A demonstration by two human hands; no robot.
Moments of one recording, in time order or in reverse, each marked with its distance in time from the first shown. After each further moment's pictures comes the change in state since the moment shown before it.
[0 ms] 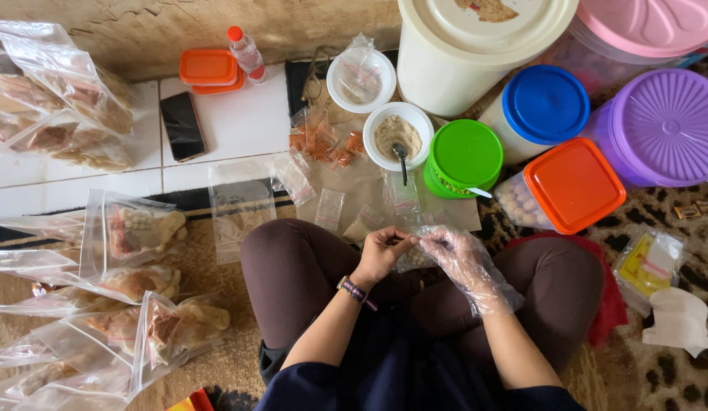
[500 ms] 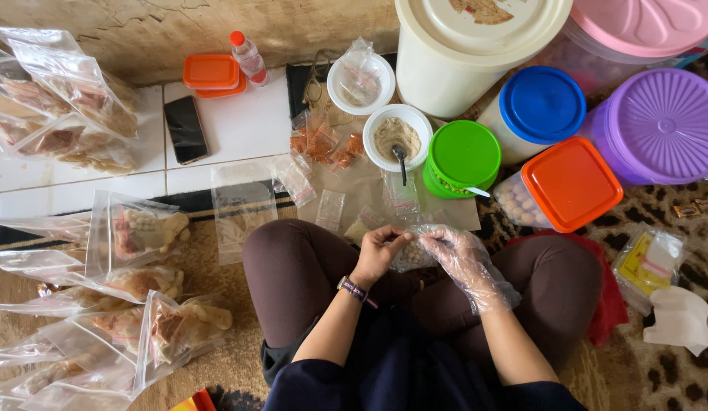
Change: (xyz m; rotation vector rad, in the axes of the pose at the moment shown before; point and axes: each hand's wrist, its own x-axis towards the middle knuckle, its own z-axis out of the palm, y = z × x) left_hand -0.007 0.030 0.003 0.101 0.027 0.034; right_hand 0.001 0.003 0.001 0.090 0.042 0.022
